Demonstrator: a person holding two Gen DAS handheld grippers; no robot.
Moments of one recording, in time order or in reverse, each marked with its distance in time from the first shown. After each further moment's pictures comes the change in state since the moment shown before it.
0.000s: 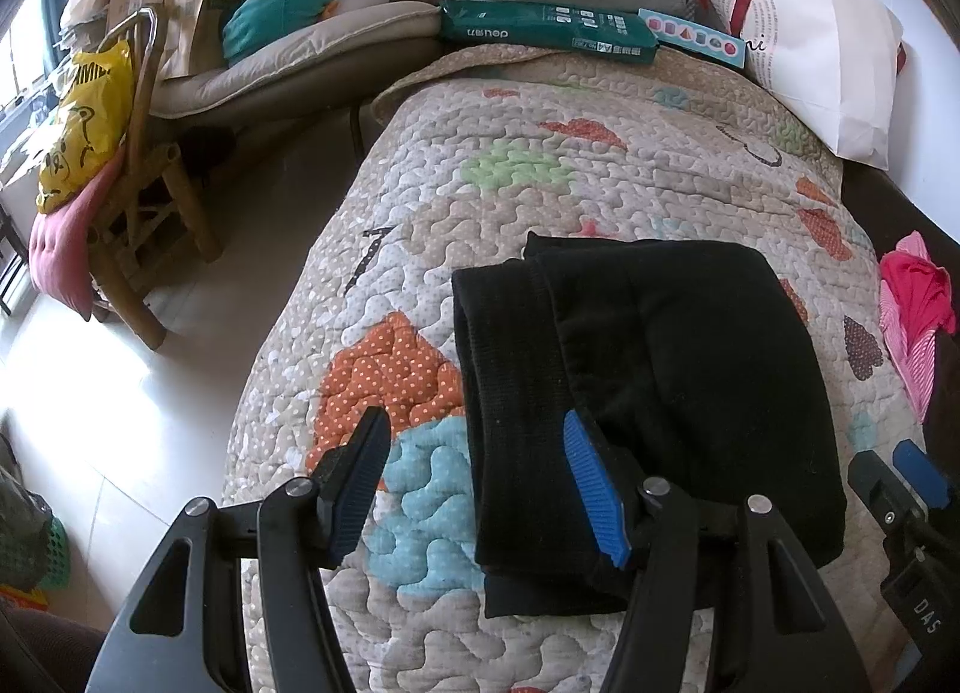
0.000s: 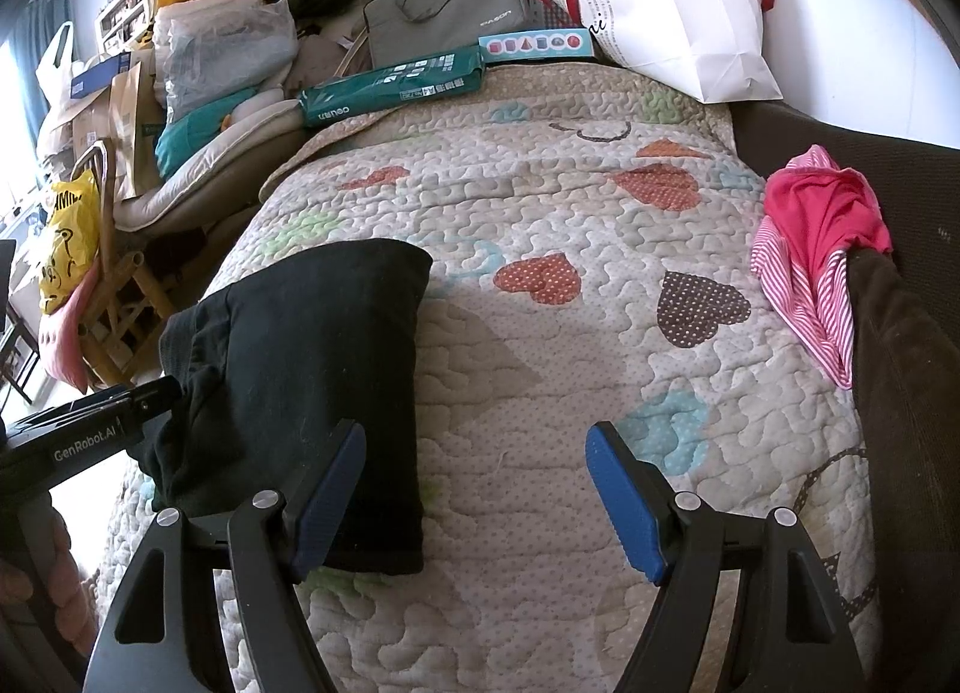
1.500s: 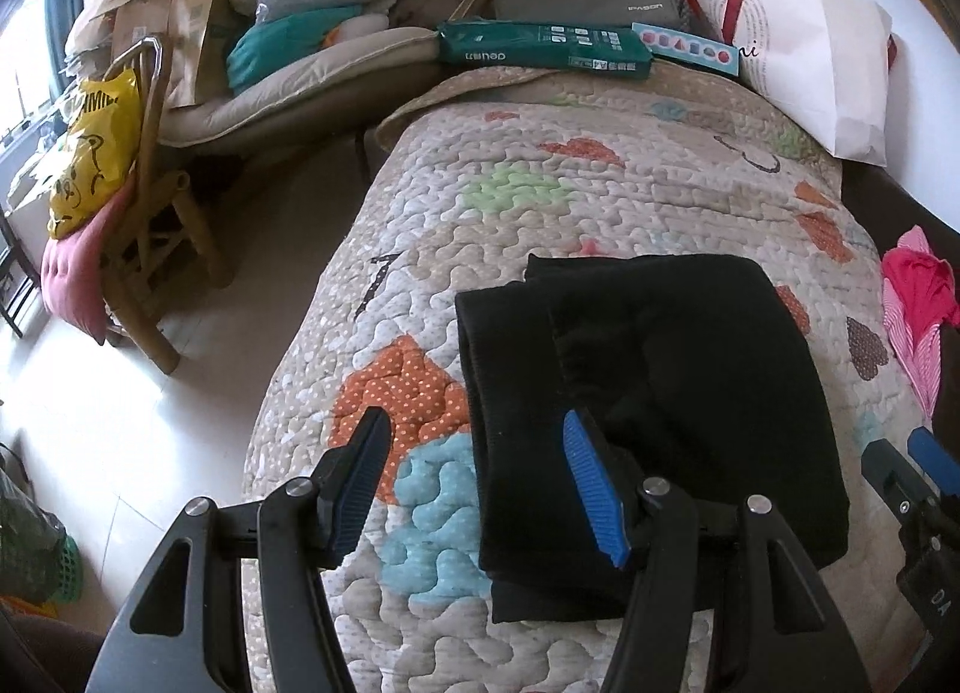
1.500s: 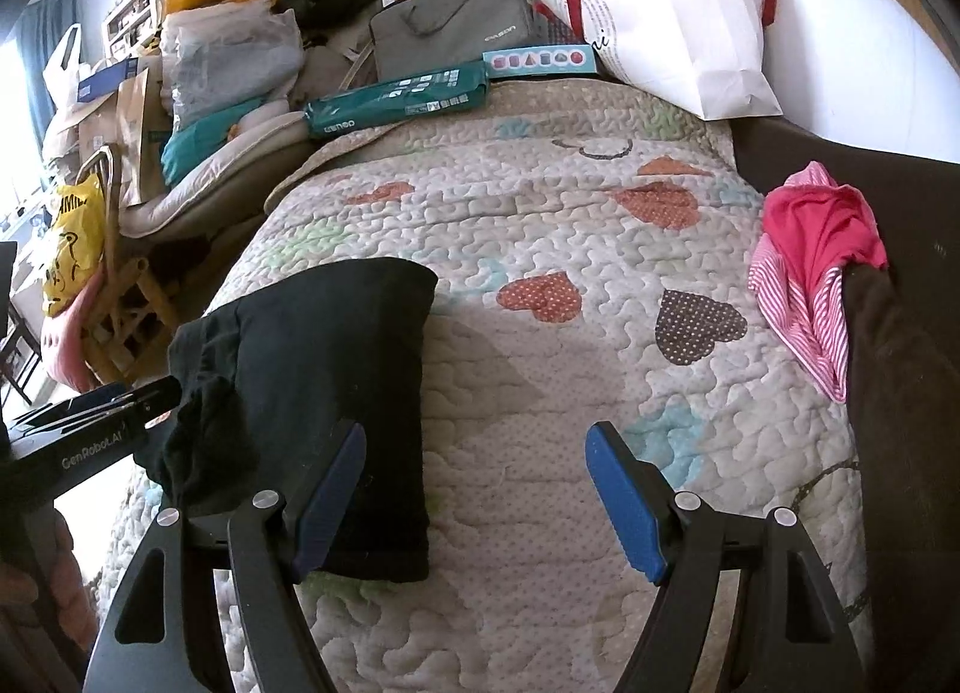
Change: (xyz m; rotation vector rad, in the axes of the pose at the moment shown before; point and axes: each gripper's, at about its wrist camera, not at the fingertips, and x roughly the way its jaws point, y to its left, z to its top) left arm -0.009 -0.004 0.002 0.031 -0.047 0.027; right arm -0.007 0.002 0.003 -0.009 -0.023 0.001
